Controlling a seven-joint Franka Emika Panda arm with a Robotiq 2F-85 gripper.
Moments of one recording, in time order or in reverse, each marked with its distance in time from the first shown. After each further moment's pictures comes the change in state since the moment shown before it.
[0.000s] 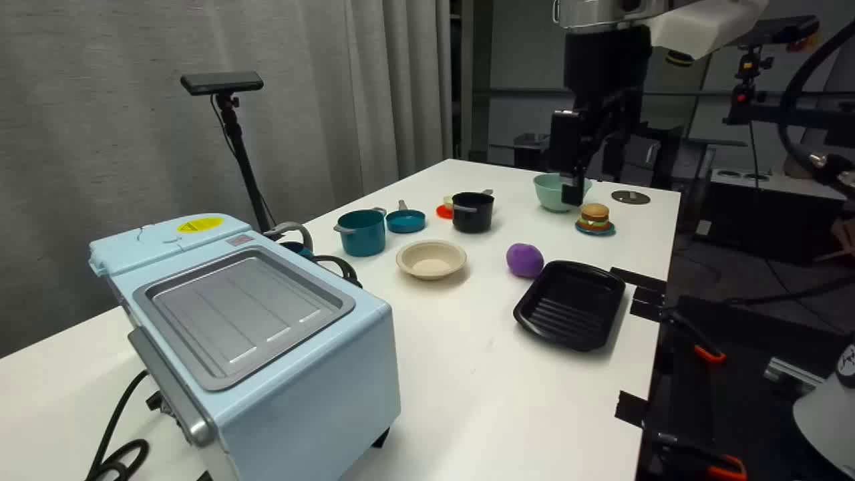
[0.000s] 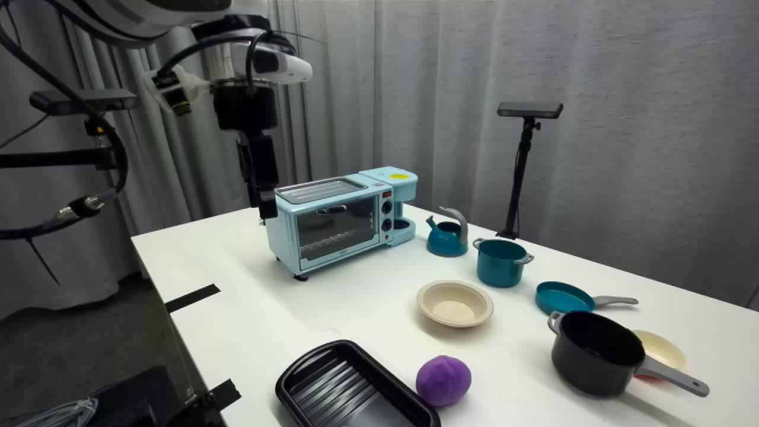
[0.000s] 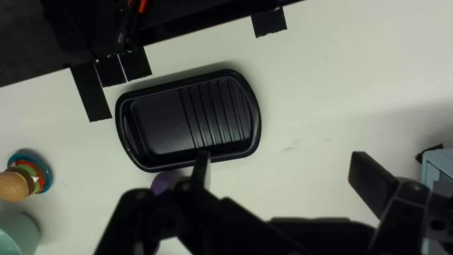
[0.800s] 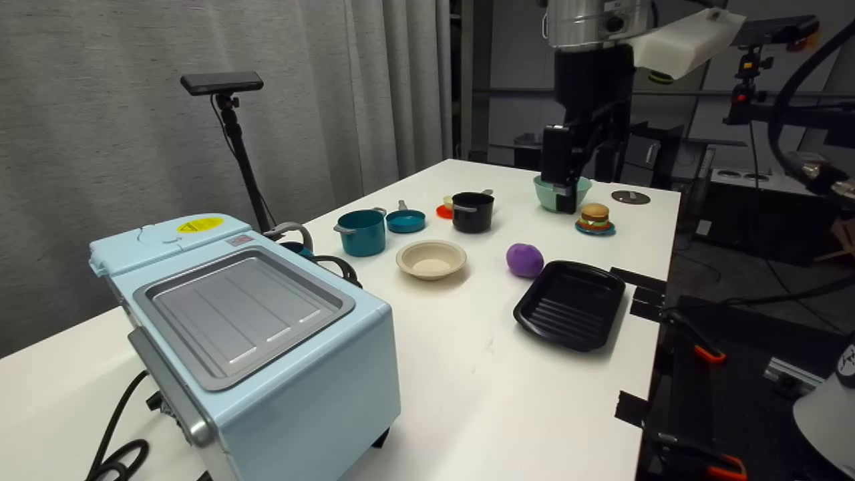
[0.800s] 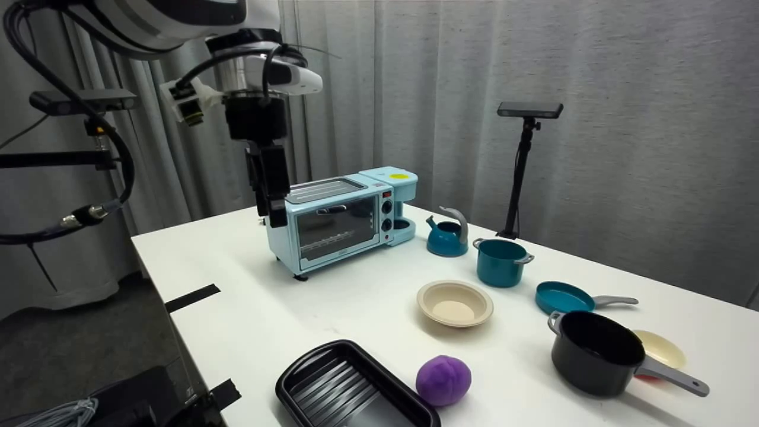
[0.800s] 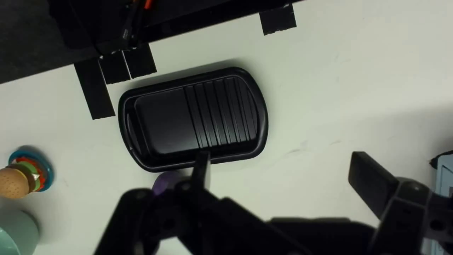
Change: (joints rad) arm 0.000 0.052 -0.014 0.006 -0.033 0.022 -0.008
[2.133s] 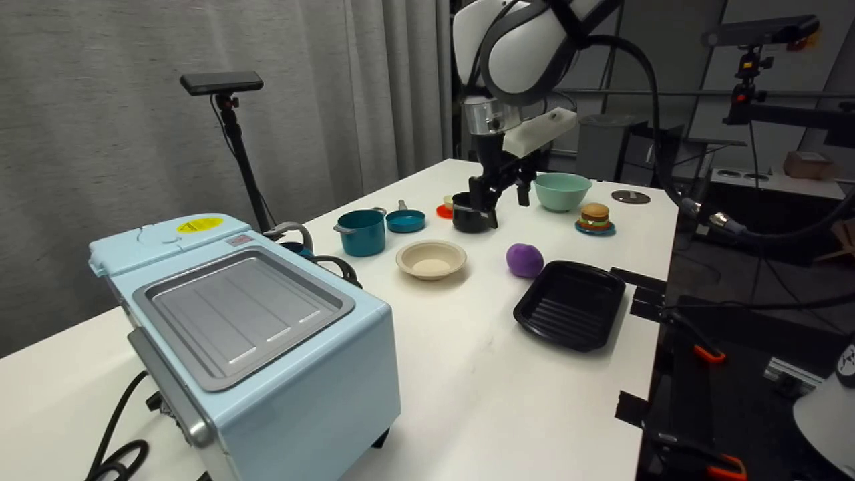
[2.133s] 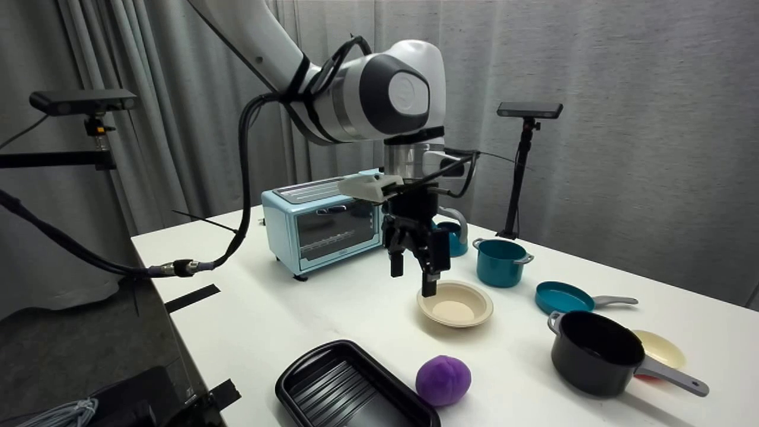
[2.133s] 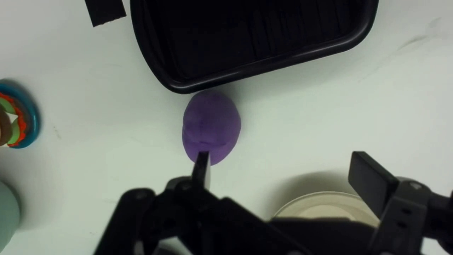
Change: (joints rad) arm -0.048 0.632 -0.270 0.342 -0.175 0.231 -0.122
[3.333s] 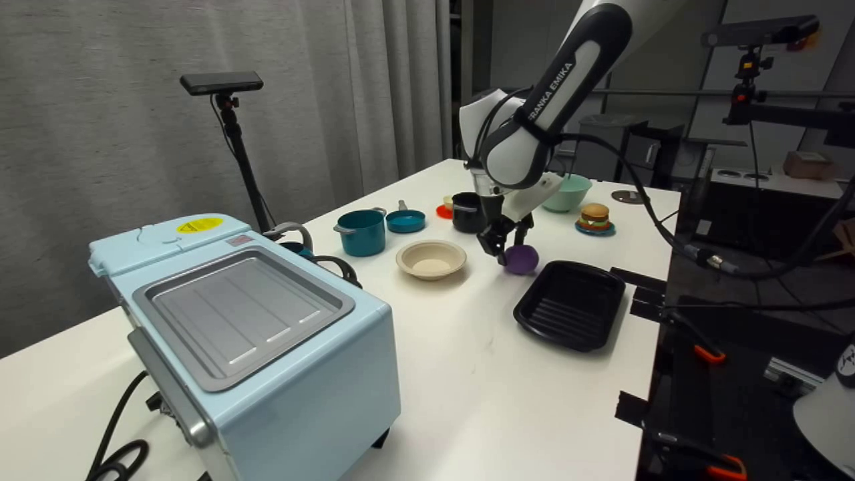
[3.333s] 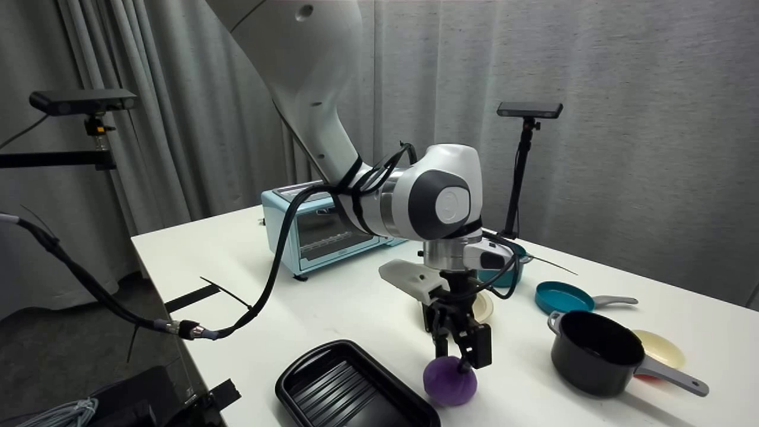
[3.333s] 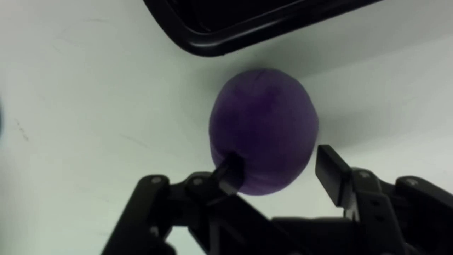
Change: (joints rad) arm 0.009 0.311 -0.129 0.062 -0.063 0.255 0.006
